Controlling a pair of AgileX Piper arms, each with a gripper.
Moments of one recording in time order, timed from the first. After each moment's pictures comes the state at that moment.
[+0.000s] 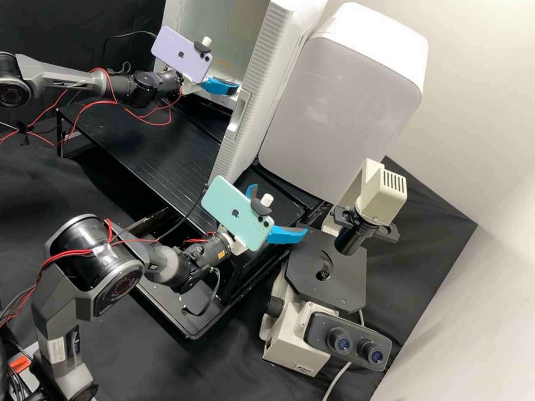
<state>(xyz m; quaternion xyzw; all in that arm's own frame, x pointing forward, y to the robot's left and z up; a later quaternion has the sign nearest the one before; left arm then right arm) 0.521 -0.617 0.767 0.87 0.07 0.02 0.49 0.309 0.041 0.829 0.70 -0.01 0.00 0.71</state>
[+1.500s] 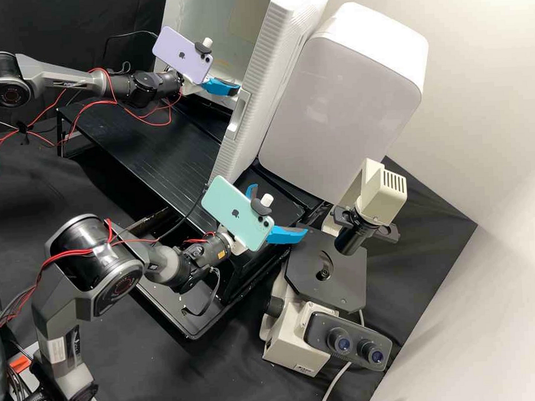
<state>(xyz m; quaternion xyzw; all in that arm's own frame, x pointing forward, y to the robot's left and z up) 0.521 -0.617 0.765 0.87 0.06 0.01 0.48 0.309 0.041 0.829 0.70 -0.01 0.00 0.71</state>
